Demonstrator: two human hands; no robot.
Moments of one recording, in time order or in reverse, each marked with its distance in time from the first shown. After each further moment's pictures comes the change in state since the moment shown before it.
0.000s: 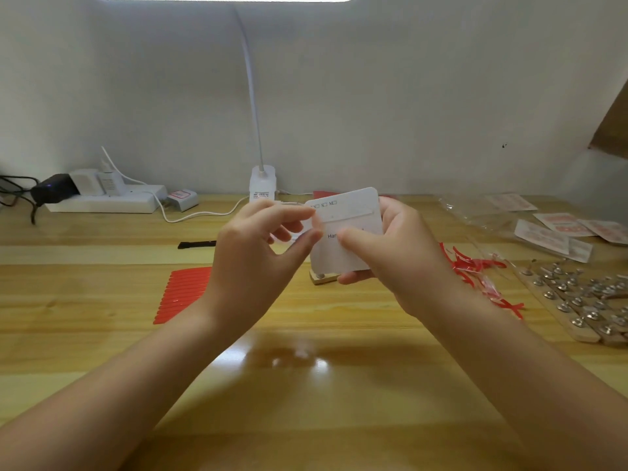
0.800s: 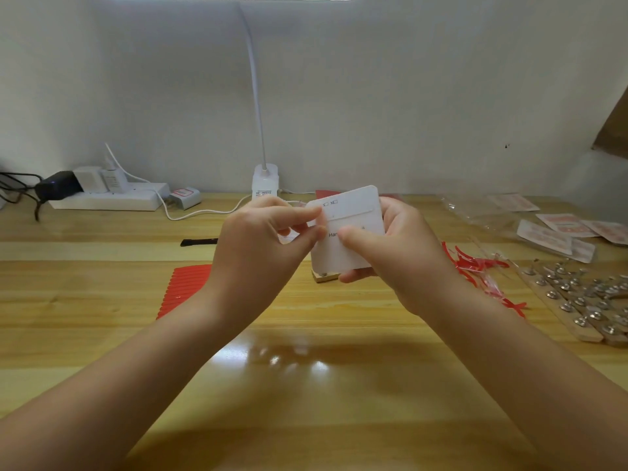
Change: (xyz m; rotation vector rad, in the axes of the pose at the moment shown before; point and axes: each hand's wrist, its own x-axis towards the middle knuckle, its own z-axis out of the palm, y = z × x) left_hand 0.005 0.011 -0.004 0.010 -0.049 -0.120; right_hand -0.001 0.001 0.001 -0.006 -0.024 0.013
